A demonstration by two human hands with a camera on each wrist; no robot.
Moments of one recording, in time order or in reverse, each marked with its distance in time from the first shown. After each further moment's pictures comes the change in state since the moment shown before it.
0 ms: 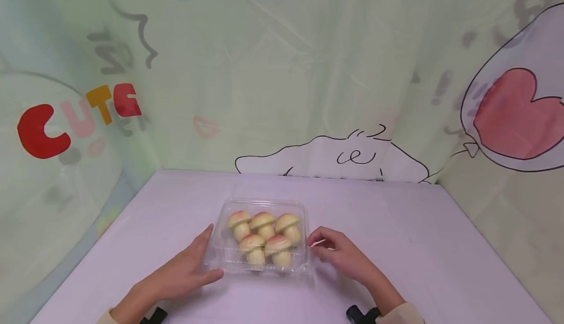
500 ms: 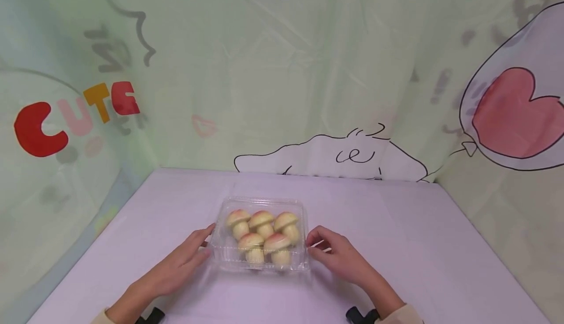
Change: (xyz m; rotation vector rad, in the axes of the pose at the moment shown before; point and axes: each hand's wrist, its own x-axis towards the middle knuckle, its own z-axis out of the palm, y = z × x) left_hand -0.002 0.003 -0.009 -0.119 0.048 0.042; right_hand -0.003 -0.010 0.009 -0.153 0.063 -0.038
